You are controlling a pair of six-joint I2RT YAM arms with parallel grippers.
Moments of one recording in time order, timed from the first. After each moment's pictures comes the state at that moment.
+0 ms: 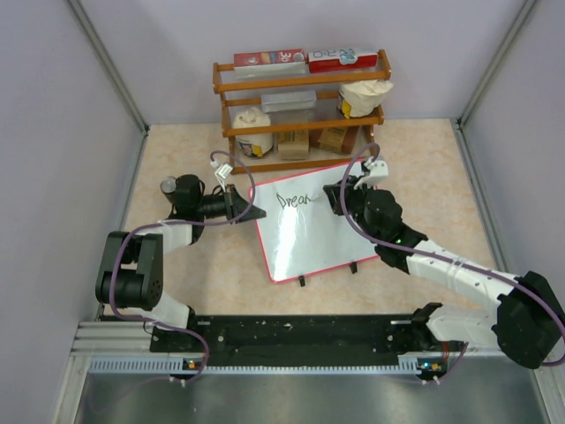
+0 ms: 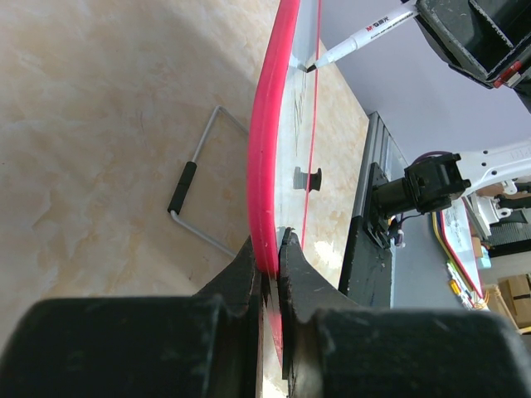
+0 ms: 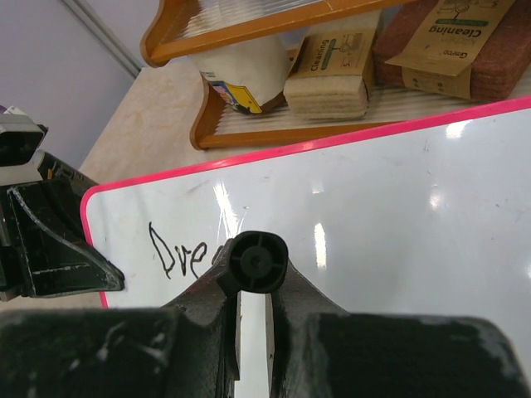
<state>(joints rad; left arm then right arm) -0.09 1.55 0.65 0.55 1.17 -0.51 0.71 1.16 0.67 0.37 0.28 0.46</state>
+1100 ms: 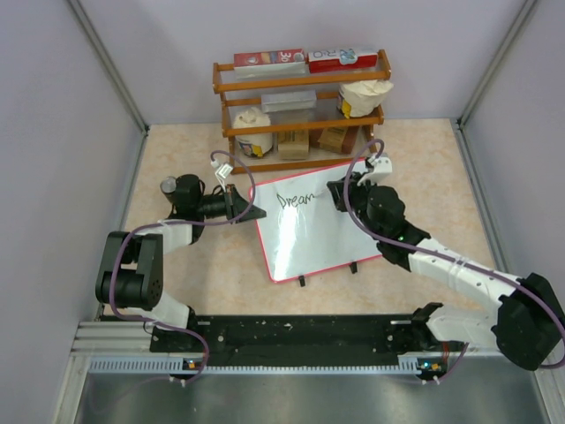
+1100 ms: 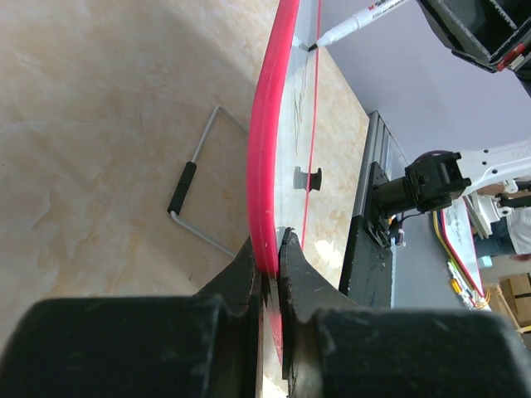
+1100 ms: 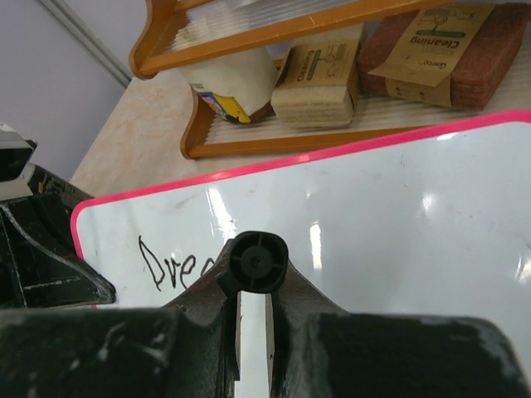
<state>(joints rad) -0.09 1.55 0.65 0.54 1.17 -0.50 0.68 1.16 0.70 0.35 0.28 0.45</state>
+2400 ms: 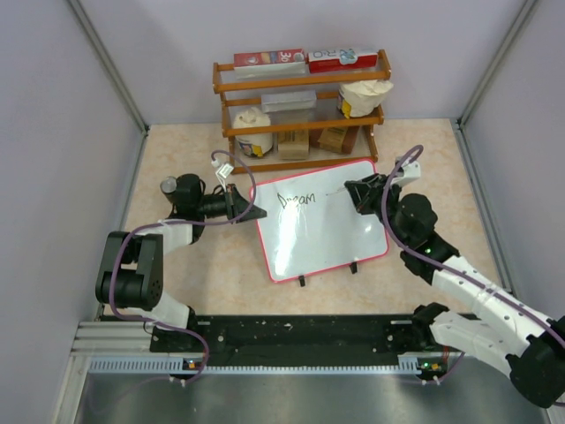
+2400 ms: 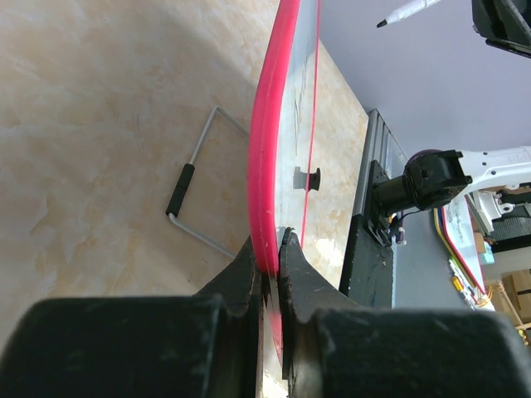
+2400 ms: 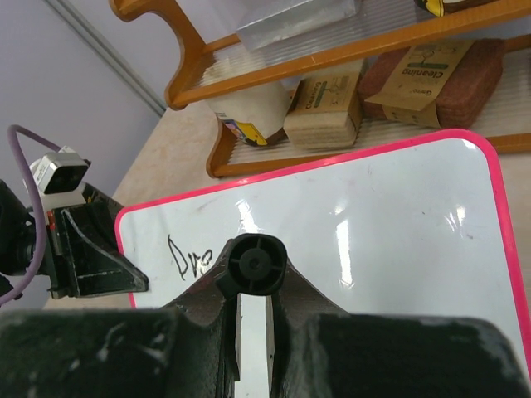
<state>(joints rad) -0.10 1.55 0.66 0.54 1.17 -0.49 0.59 0.91 0.63 0.28 0.16 0.49</state>
